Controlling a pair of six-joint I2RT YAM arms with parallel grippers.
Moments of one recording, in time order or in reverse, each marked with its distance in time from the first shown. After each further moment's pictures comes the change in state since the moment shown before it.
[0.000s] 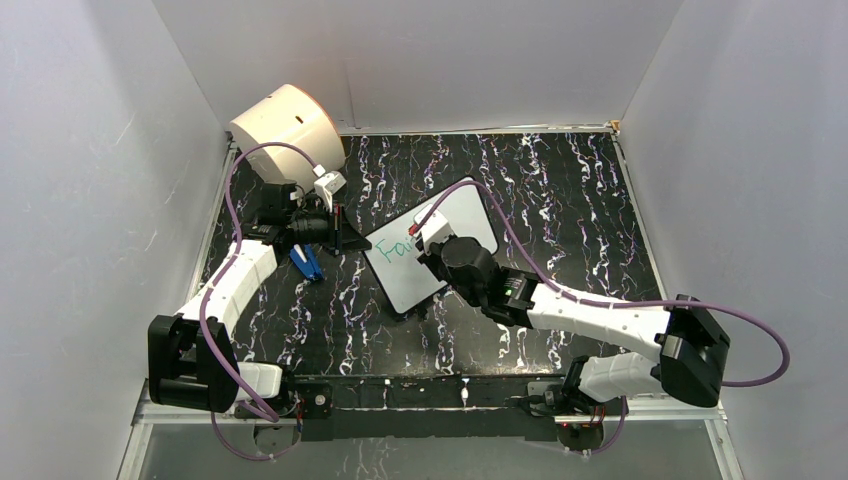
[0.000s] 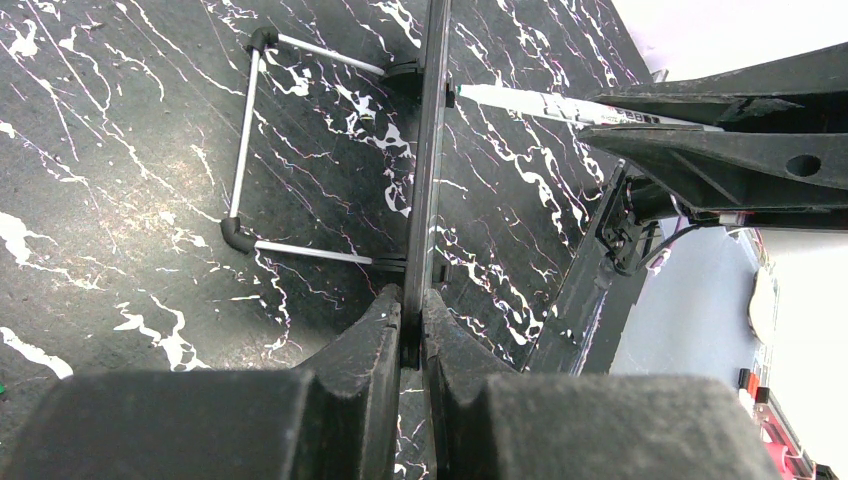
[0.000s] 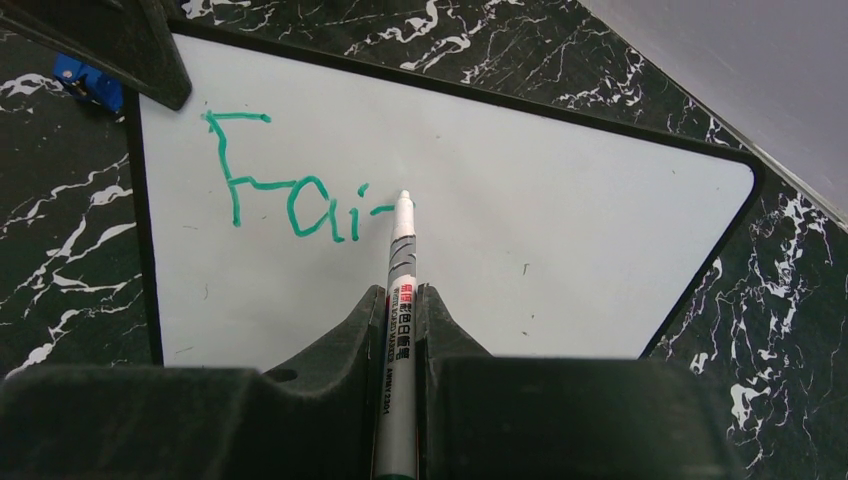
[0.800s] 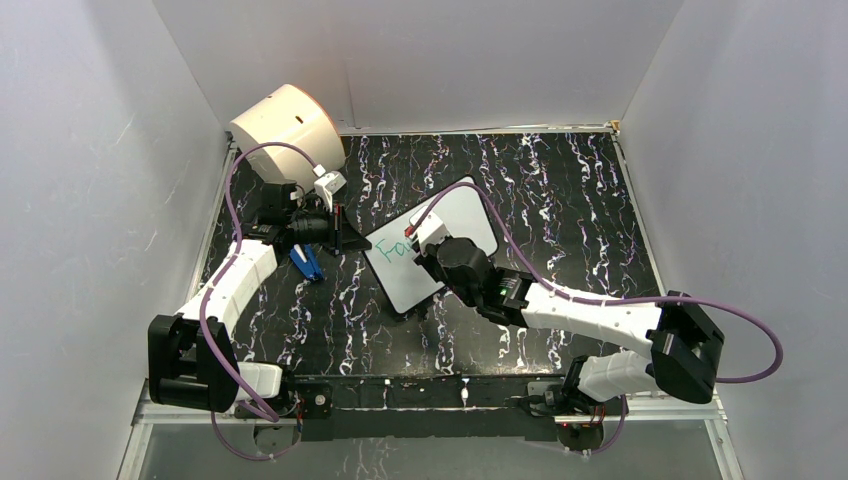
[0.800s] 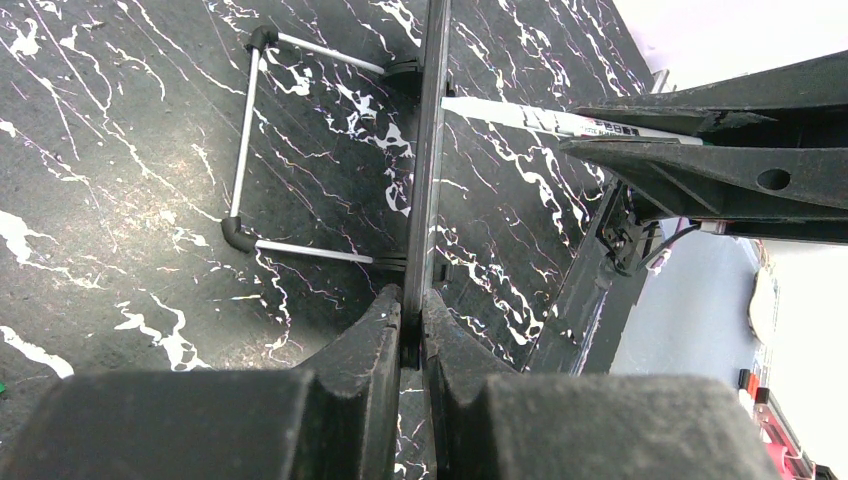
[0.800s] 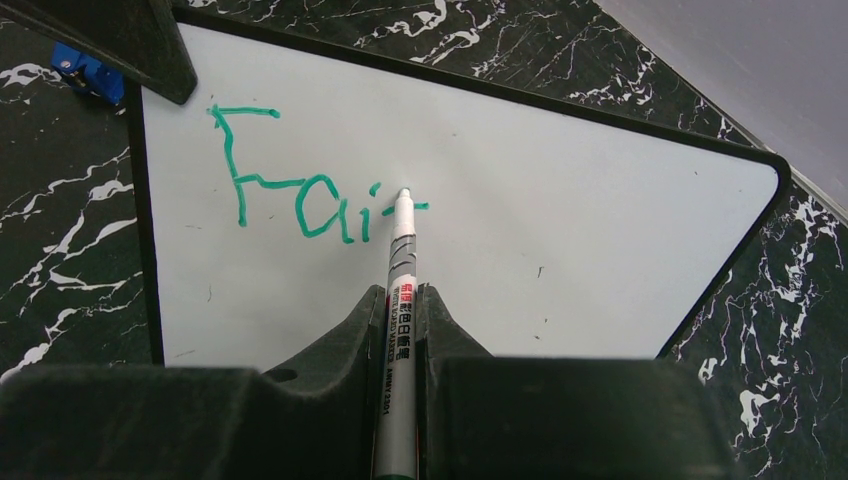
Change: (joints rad) left arm -0.001 0.001 0.002 -0.003 -0.002 0.000; right arm 0.000 0.031 0.000 0.026 -0.010 -0.004
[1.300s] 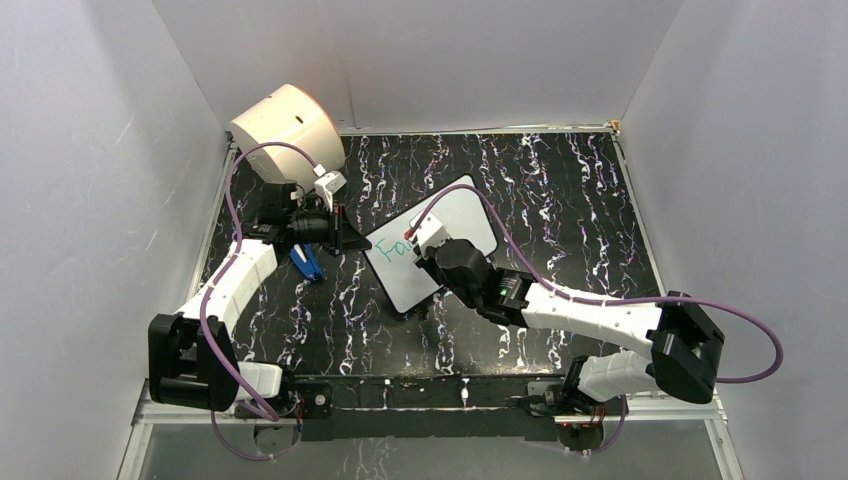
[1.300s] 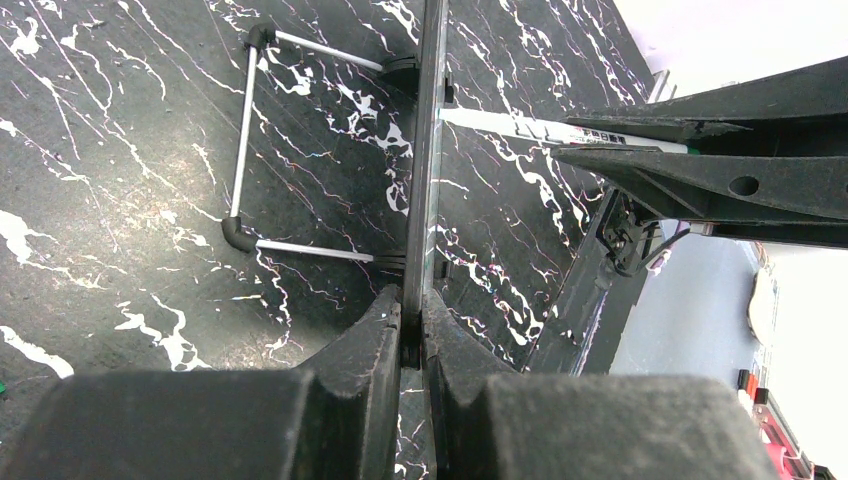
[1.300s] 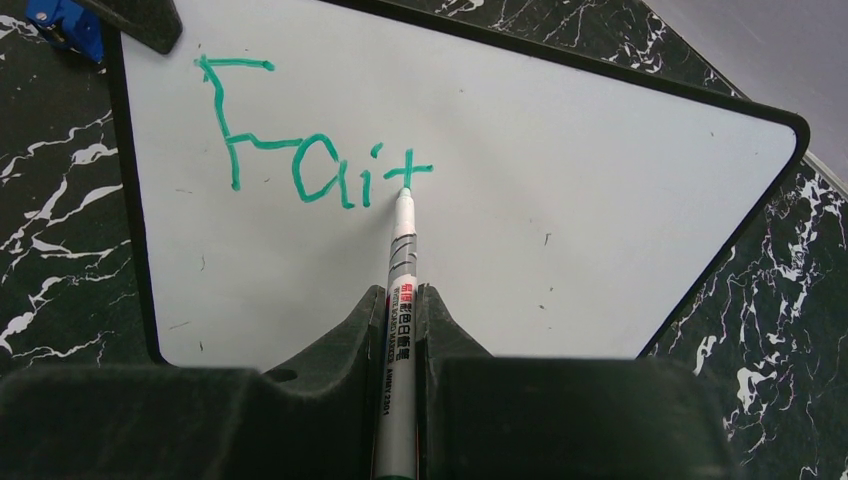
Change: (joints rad) left arm 0.000 0.004 0.002 0.000 -0.001 0.000; right arm 0.000 0.000 0.000 -0.062 0.002 0.012
